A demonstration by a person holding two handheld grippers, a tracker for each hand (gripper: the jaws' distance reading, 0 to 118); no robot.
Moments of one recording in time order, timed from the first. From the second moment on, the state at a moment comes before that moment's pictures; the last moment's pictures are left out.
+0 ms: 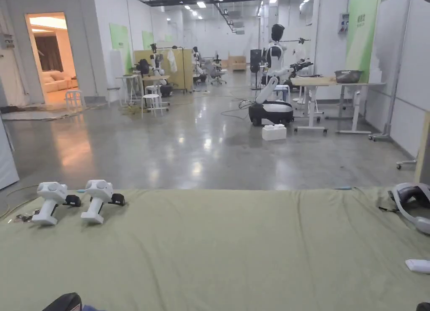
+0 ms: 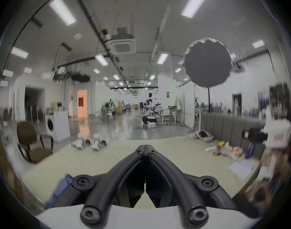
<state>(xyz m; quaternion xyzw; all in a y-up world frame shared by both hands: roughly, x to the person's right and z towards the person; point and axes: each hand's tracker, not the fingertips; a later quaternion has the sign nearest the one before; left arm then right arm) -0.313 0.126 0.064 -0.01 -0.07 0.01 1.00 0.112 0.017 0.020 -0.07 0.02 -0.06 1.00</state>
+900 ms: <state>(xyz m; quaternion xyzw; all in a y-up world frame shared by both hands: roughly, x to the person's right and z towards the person) -0.349 0.104 0.066 -0.05 -0.01 0.01 1.00 0.077 0.012 0.024 -0.07 0.05 -0.02 1.00</state>
